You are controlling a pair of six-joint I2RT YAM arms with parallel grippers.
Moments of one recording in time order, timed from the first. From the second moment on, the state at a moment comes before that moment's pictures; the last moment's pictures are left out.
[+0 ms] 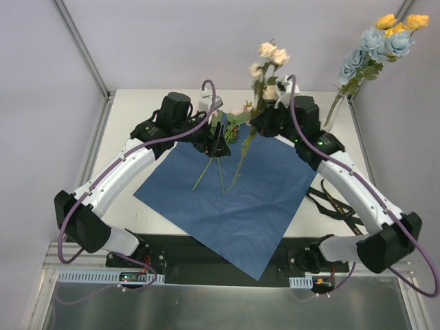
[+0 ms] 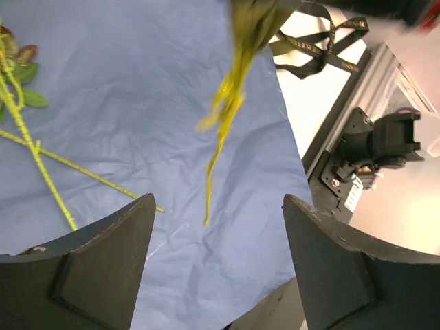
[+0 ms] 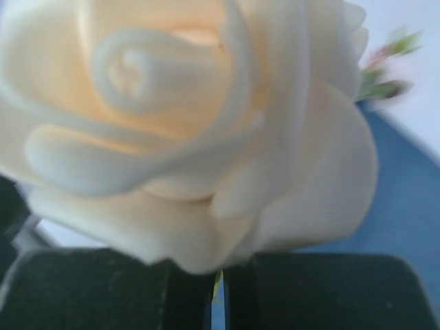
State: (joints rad) left arm -0.56 1.44 1.40 -0.57 0.61 -0.20; right arm 0.53 1.34 1.27 -0.27 -0.21 0.45
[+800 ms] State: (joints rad) left arm -0.56 1.45 1.39 -0.59 0.44 -0.15; right arm -0.10 1.19 1.32 0.28 0.27 -0.15
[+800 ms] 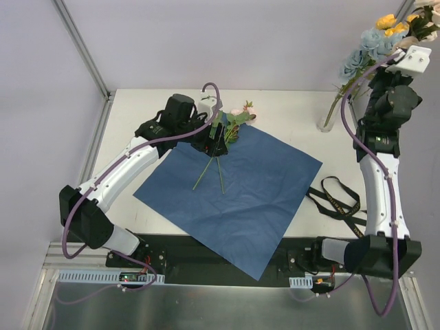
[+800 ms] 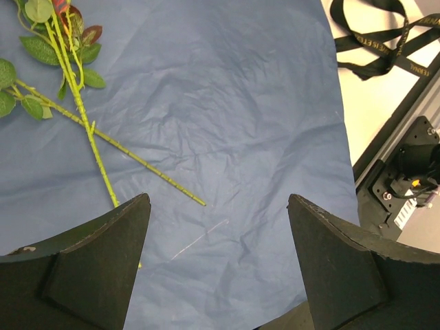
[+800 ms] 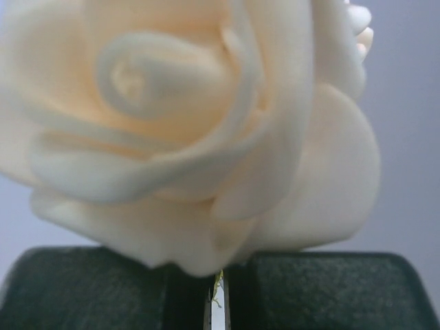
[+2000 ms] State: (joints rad) left arm -0.53 1.52 1.39 -0.60 0.44 -0.14; right arm -0.17 1.51 1.46 0.37 -0.04 -0.10
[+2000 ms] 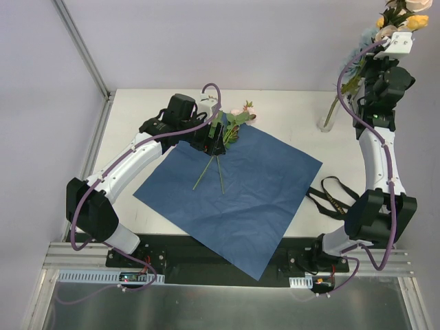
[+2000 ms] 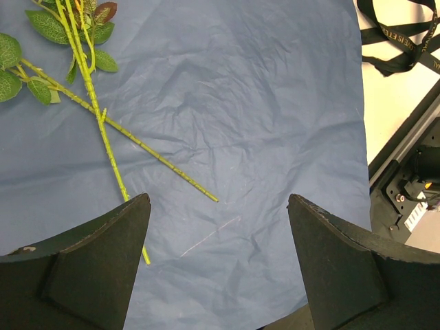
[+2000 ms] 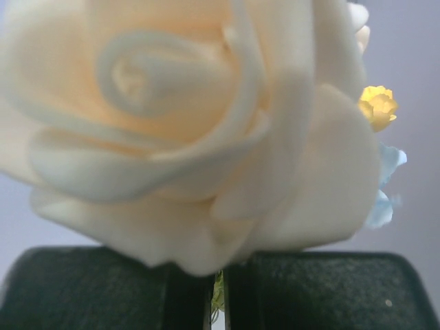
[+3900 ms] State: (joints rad) left arm -0.53 1.53 1.39 -0.60 0.47 -0.14; right arm -0.26 1.67 1.78 0.03 -0.40 -0.14
